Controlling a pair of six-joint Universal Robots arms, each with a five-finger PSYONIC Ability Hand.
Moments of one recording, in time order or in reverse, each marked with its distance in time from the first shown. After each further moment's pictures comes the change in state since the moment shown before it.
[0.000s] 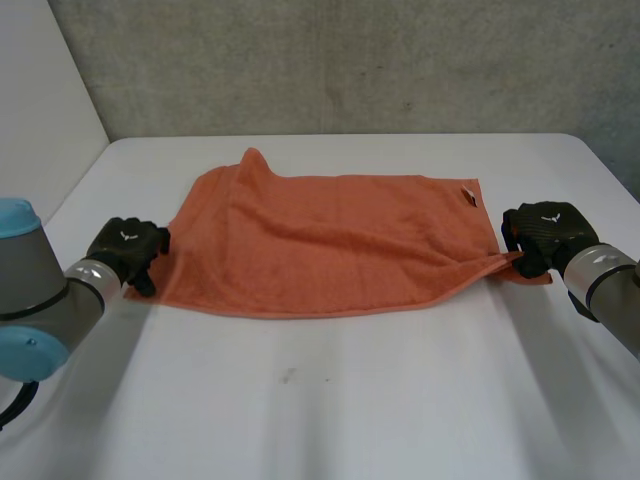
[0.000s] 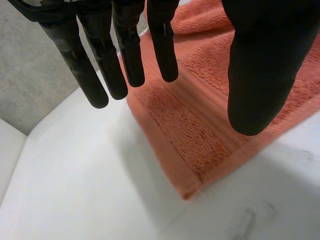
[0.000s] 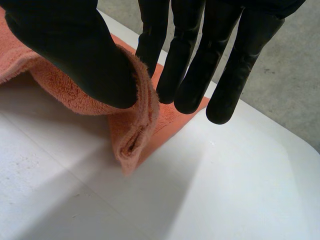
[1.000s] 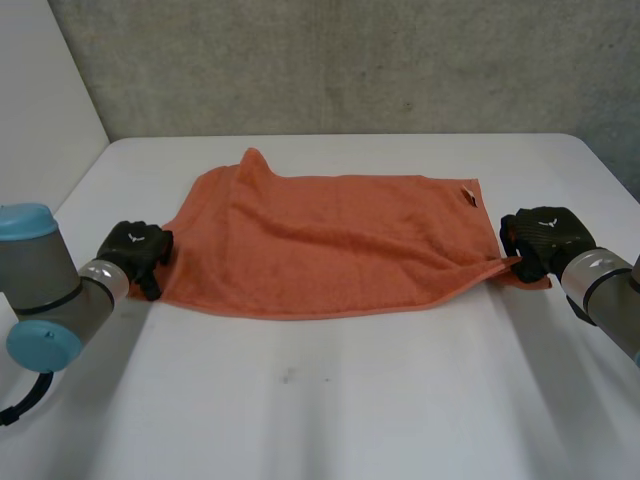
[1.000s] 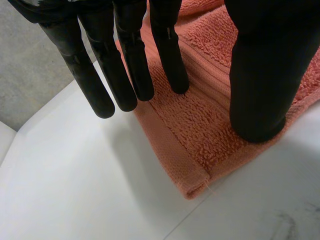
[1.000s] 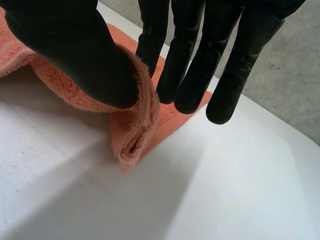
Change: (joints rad) left arm 0.002 -0.133 0.115 0.011 0.004 0.000; right arm 0.001 0.015 0.002 0.001 0.002 -0.019; left_hand 0.237 0.241 0.235 0.243 0.111; right_hand 0.000 0.000 0.000 0.000 0.000
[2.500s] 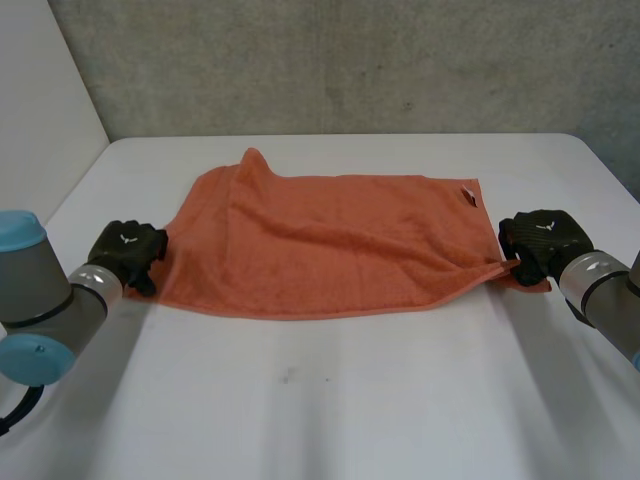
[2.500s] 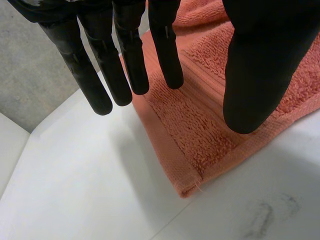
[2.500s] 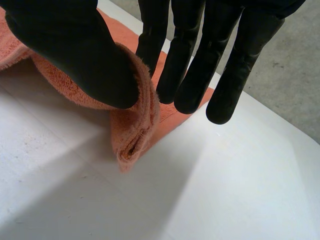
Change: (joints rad) left arm 0.009 0.083 -0.122 0.077 -0.002 -0.018; right arm 0.003 0.008 0.003 0.001 0.003 -0.025; left_hand -0.143 -0.138 -0.140 -0.136 -0.001; right_hand 0.000 0.000 0.000 0.000 0.000
